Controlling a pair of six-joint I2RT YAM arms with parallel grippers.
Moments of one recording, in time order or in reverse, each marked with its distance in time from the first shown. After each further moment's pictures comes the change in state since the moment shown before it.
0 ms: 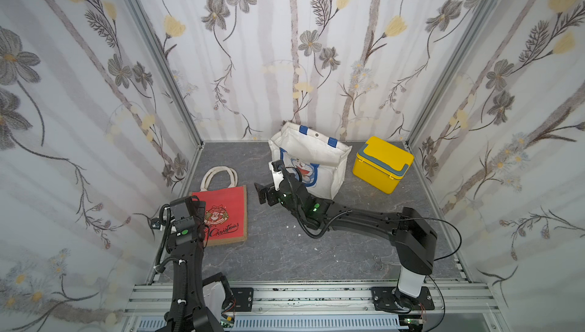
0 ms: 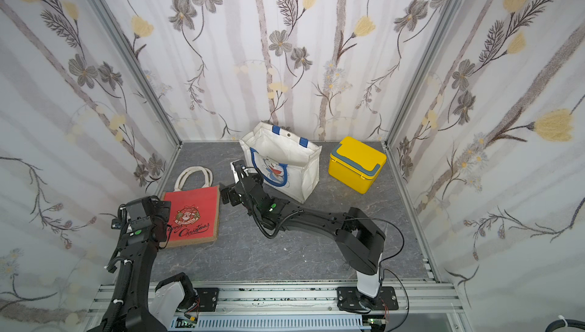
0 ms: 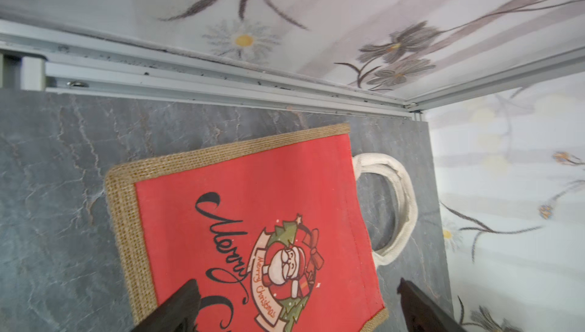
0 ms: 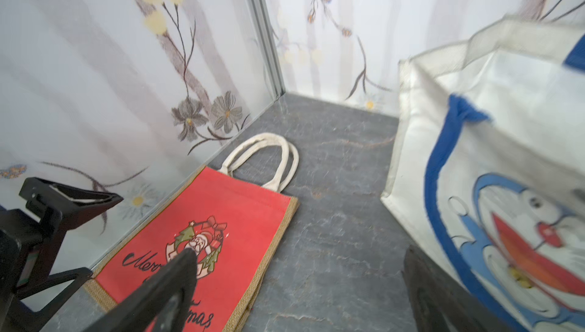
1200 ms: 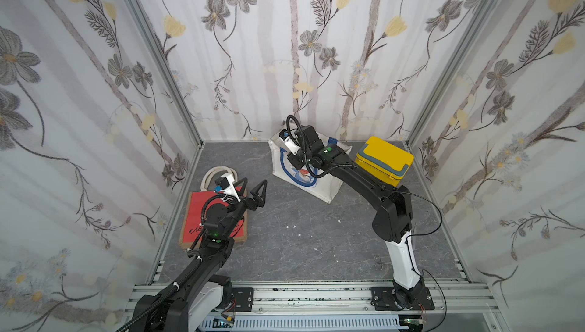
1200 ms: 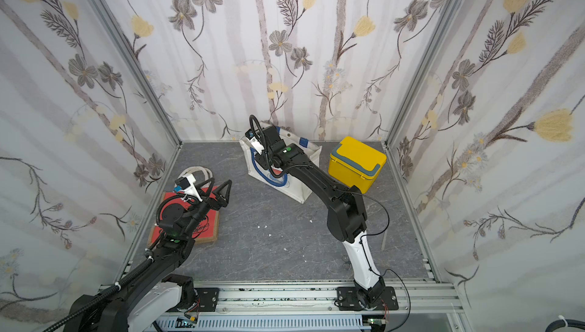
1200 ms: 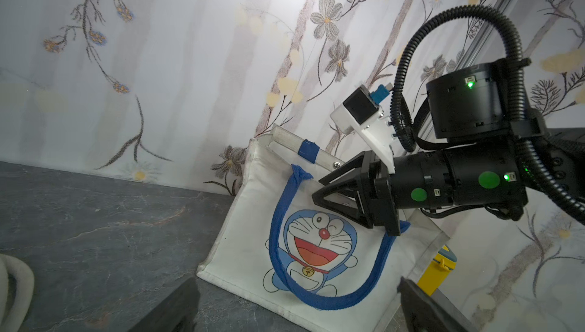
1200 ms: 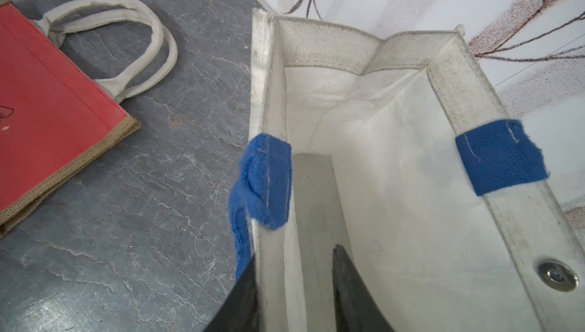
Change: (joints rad) left arm -0.577 0.130 -0.296 1.230 0.352 0.652; right arm -0.356 0.346 0.720 -0.797 -0.301 -0.537
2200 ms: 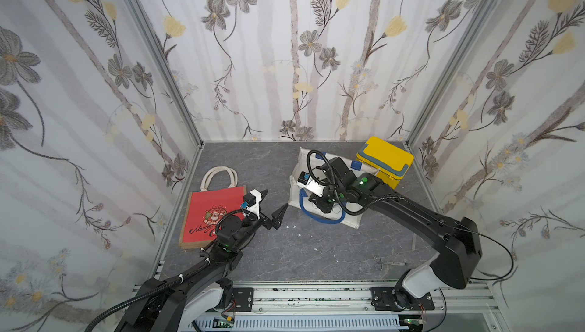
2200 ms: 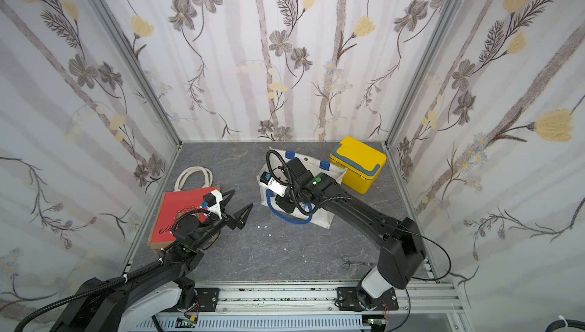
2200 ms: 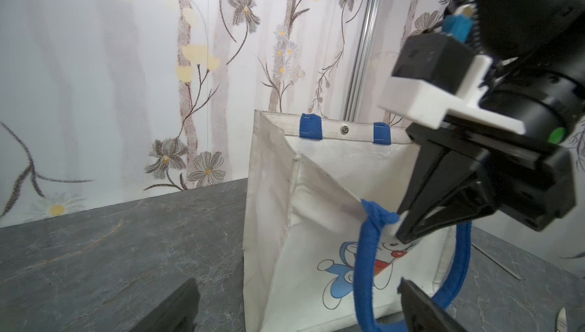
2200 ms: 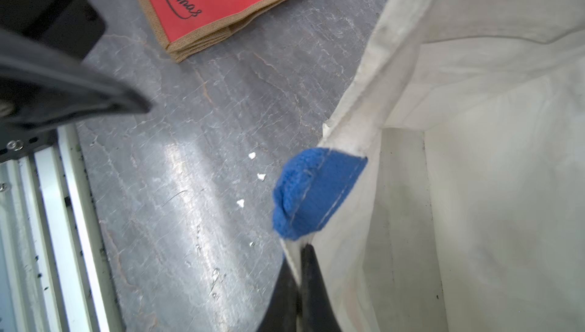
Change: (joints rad) left arm -0.247 0.055 -0.121 0.141 0.016 0.315; right arm 0.054 -0.658 -0.799 -0.083 -0.328 -0.084
